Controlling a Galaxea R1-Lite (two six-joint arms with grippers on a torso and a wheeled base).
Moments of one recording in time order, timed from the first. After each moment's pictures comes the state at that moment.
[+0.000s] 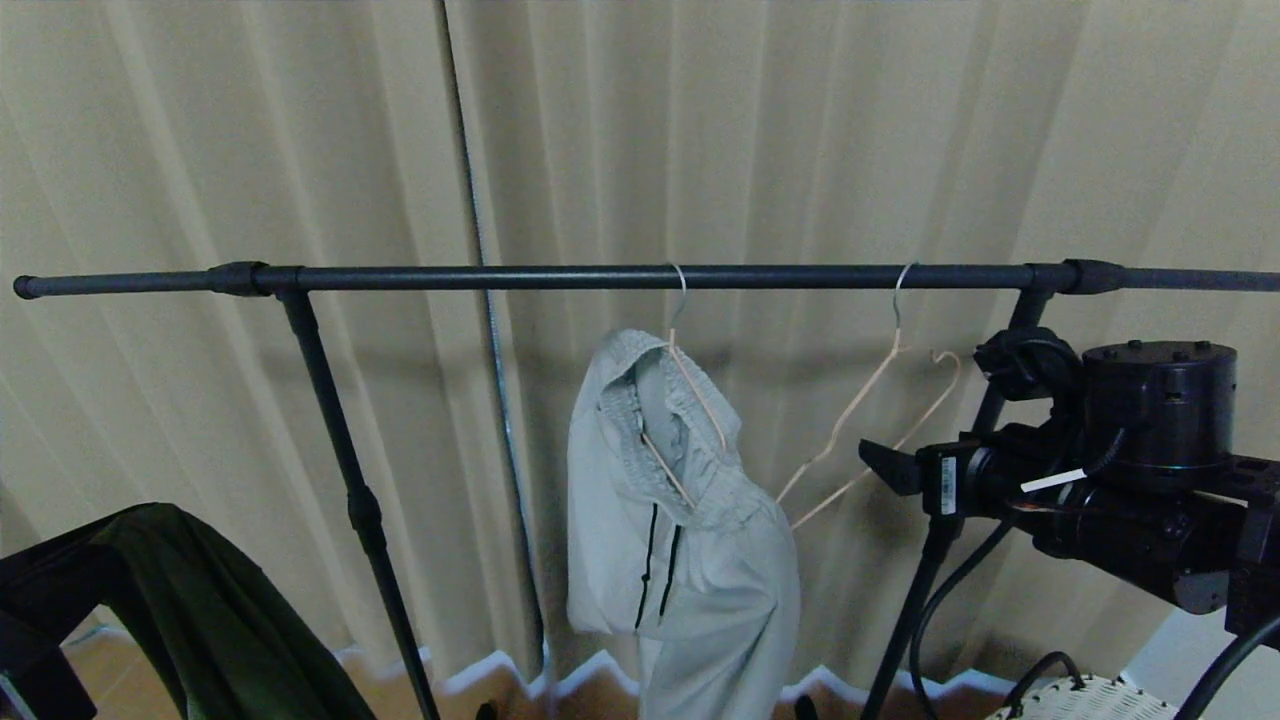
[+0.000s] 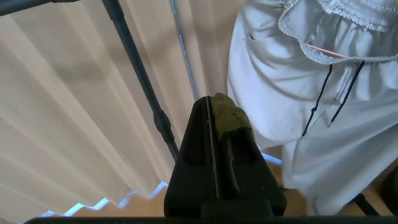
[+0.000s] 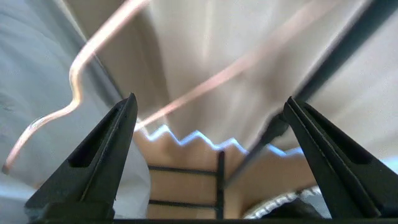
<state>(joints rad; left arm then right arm) -0.21 0.82 -0.34 -0.34 0.00 0.20 0.42 1.59 -0.64 -0.51 -0.26 0.17</state>
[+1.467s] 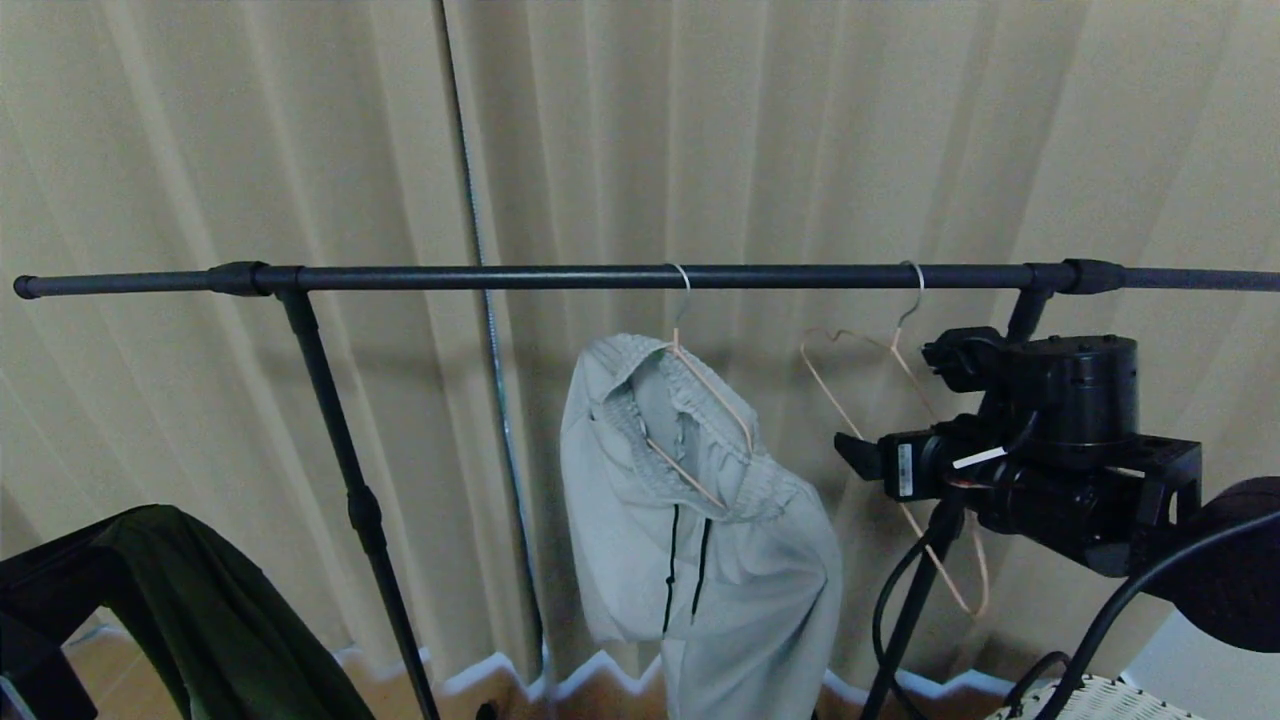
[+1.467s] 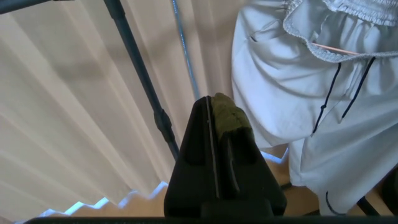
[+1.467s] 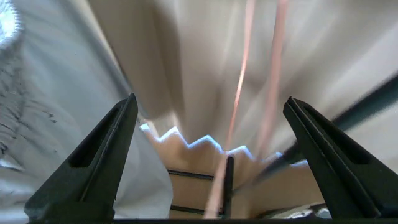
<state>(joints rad) -0.21 0.82 -0.34 -0.34 0.00 0.20 0.40 1.72 -0.72 -0.53 -0.29 0.17</state>
